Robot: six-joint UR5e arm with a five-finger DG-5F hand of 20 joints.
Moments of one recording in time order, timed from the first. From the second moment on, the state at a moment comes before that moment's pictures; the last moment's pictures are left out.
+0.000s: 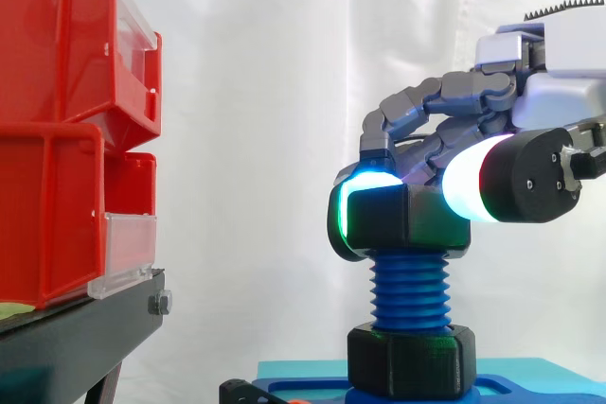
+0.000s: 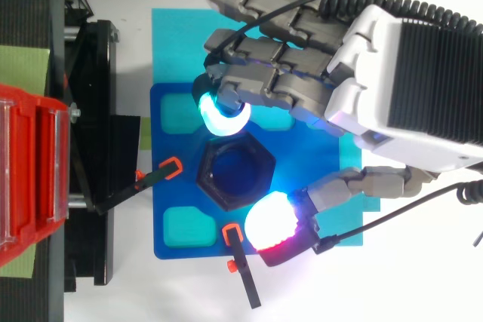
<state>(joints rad) 0.23 -2.10 -1.39 -2.70 -1.21 -1.30</state>
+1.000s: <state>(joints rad) 0.23 -2.10 -1.39 -2.70 -1.21 -1.30</state>
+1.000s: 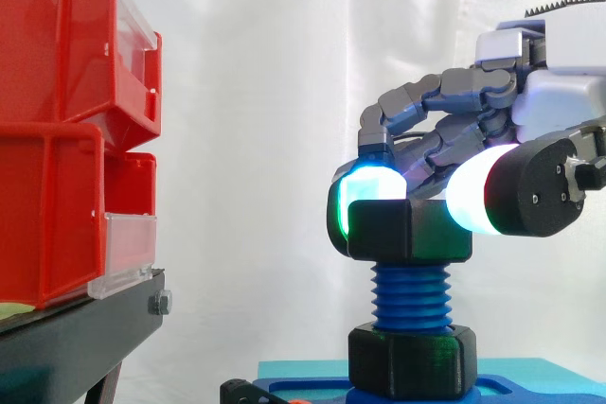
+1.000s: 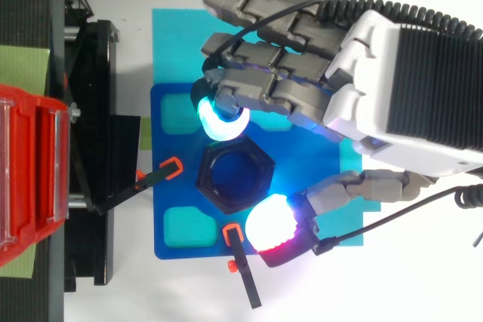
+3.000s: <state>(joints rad) 0.23 -2.10 -1.39 -2.71 -1.22 -1.31</state>
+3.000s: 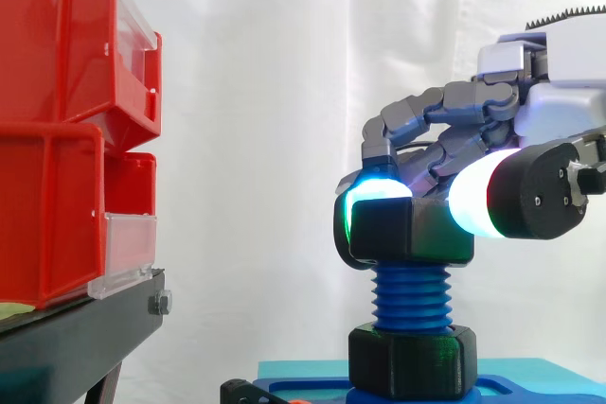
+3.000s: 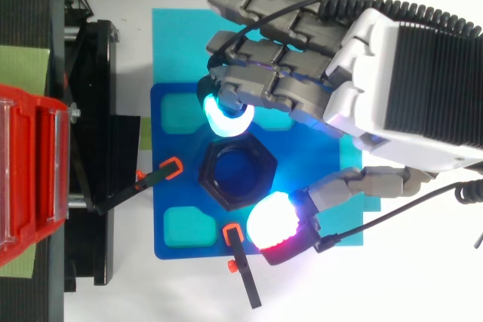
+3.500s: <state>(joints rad) 0.23 -2.10 -1.39 -2.71 -1.22 -1.33</state>
